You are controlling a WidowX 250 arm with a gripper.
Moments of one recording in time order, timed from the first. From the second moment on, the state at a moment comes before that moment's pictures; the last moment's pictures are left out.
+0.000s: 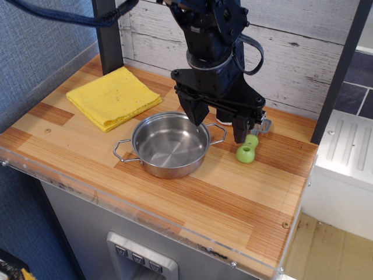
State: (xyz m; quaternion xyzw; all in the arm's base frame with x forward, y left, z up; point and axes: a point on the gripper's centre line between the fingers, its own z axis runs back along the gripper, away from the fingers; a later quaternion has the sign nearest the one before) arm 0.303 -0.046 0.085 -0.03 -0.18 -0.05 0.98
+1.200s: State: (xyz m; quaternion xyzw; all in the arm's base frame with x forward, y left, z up) arm 0.341 0.040 0.101 0.02 -0.15 0.00 0.99
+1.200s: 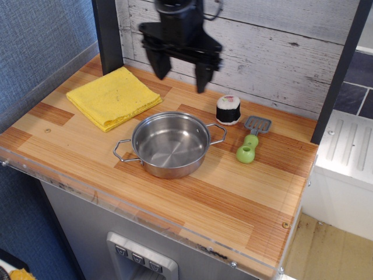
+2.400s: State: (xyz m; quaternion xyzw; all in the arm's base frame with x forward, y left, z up) arm 0.342 0.163 0.042 0.06 -0.08 0.11 0.99
